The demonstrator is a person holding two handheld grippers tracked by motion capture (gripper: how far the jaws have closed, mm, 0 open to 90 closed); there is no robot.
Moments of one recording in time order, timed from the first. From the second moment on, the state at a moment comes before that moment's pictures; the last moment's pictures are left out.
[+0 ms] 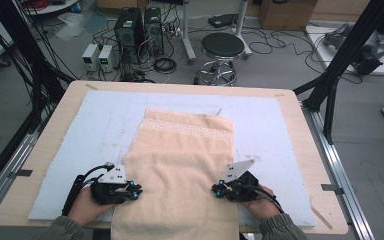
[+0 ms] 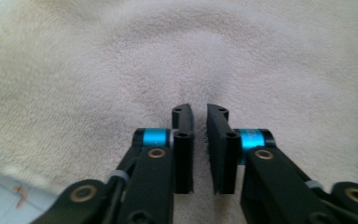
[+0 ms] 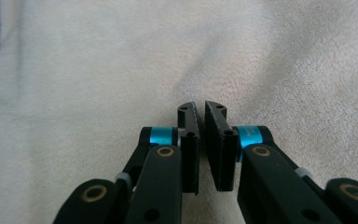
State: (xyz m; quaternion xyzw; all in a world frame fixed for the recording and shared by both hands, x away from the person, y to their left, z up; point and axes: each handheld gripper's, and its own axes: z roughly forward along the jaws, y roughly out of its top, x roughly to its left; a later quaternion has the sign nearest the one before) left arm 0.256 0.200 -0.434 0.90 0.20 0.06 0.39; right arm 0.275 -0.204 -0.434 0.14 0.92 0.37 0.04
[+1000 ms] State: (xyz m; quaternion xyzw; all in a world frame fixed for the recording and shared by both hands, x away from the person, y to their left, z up) left arm 0.260 0.210 -0.431 0.89 0.22 0.09 0.40; right arm 0.244 -0.231 -0.433 0.16 0.92 0.36 0.03
